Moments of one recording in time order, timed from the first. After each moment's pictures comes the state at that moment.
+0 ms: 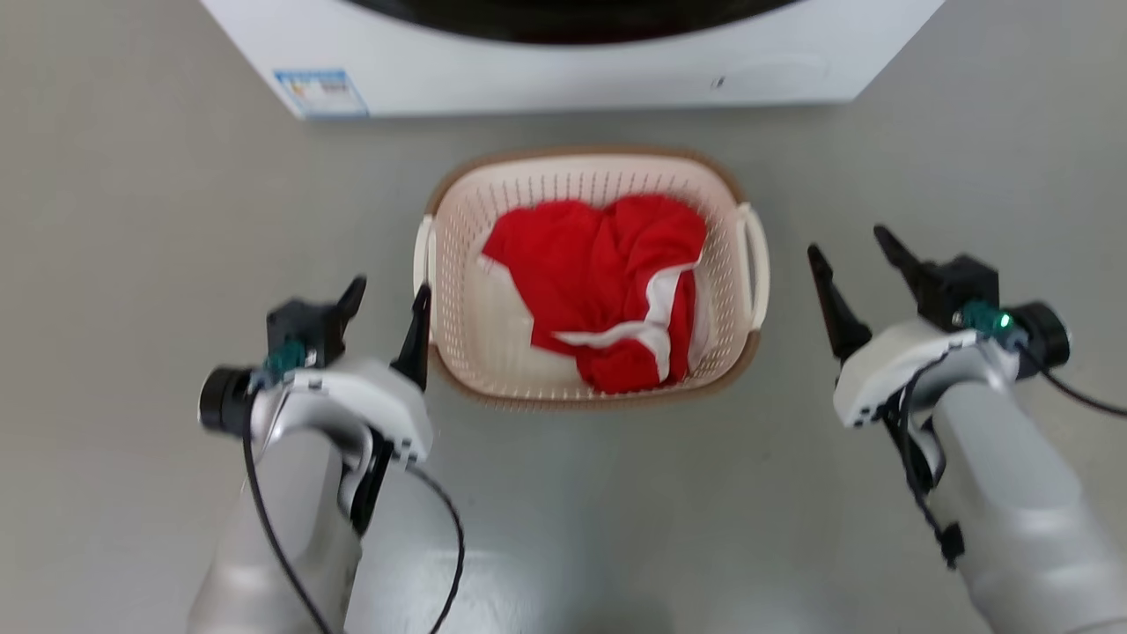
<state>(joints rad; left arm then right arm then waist) -0.59 0.03 -0.10 0.79 -0.13 -0.11 -0.26 -0.66 -0.15 0.14 0.84 0.06 0.12 -0.25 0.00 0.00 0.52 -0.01</state>
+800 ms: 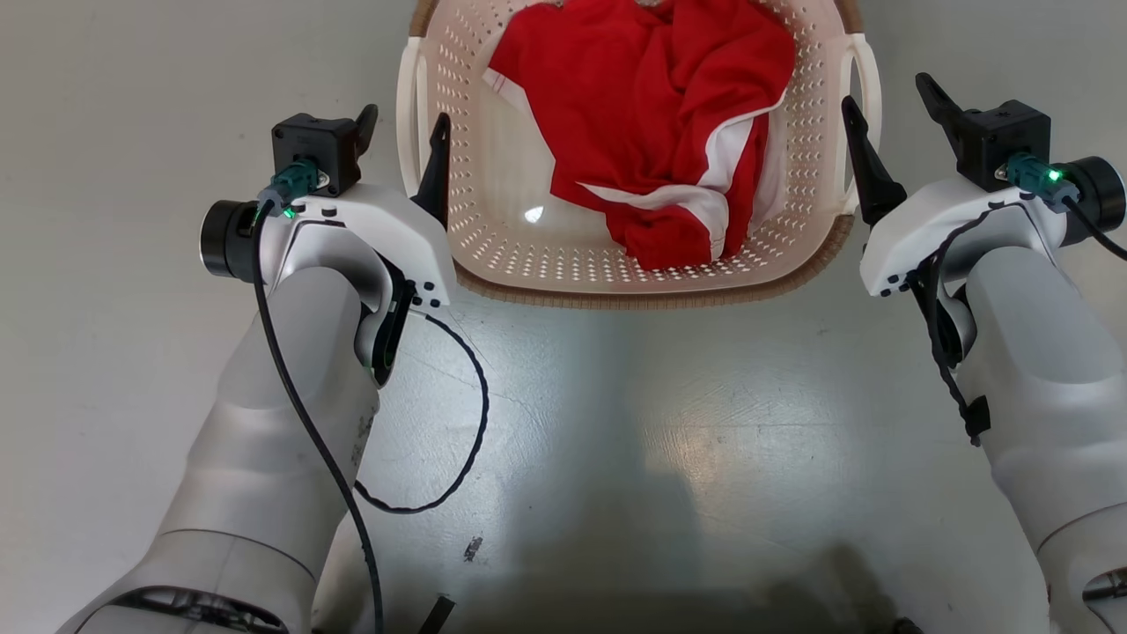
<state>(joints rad) -0.94 0.03 -0.26 0.98 -0.29 -0.03 -0.26 -0.93 -0.17 0.15 0.97 0.04 0.12 -0.25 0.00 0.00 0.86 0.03</state>
